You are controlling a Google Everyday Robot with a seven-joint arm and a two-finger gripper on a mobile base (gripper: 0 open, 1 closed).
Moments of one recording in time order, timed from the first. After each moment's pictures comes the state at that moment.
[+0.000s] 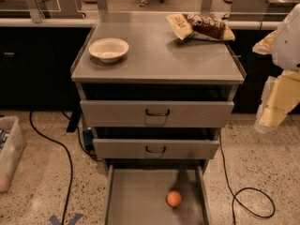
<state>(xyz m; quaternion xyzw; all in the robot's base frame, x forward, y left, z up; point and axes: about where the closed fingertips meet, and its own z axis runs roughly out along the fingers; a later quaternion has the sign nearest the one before) 0.438 -0.216 0.978 -0.60 0.78 -0.04 0.16</state>
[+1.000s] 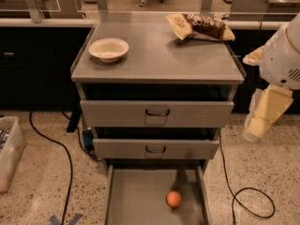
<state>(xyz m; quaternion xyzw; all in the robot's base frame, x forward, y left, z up) 0.446 -0.211 0.945 -0.60 0.78 -0.02 0.17</state>
